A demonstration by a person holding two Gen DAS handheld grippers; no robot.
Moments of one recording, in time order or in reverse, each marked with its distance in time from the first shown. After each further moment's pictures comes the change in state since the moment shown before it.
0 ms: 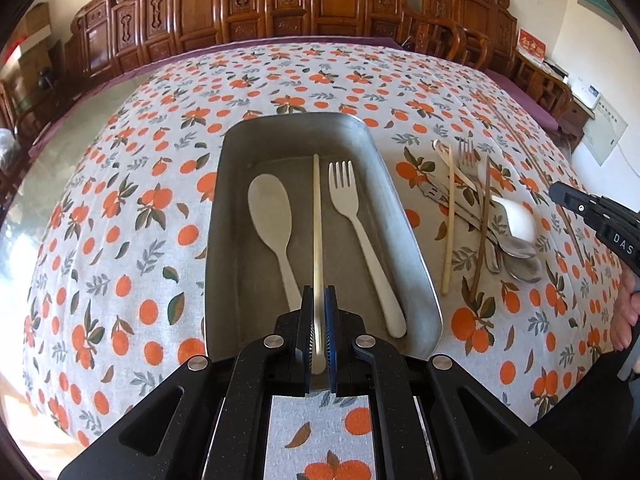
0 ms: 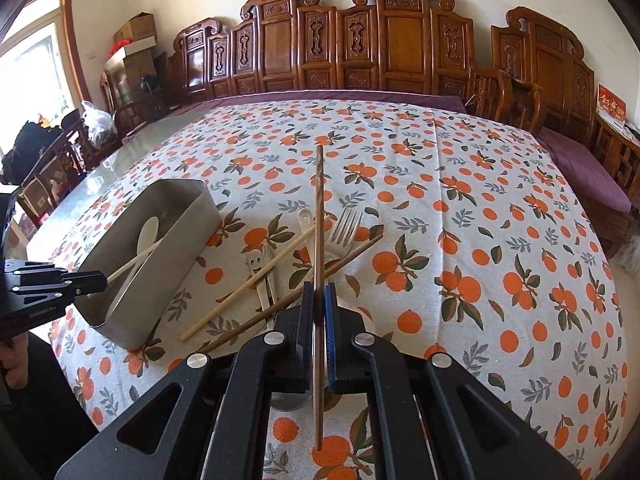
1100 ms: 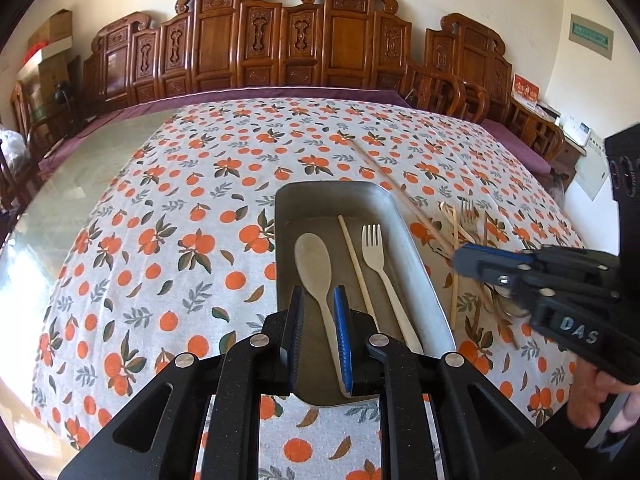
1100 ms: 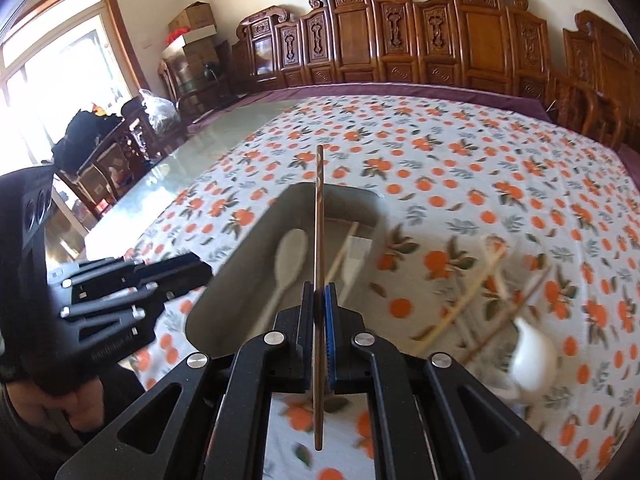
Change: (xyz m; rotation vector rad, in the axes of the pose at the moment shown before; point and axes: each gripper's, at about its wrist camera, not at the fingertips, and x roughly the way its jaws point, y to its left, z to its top) left arm -0.040 0.039 0.004 -0.034 -0.184 -0.018; right arm 0.025 0.145 0.034 -0.026 0.053 0.237
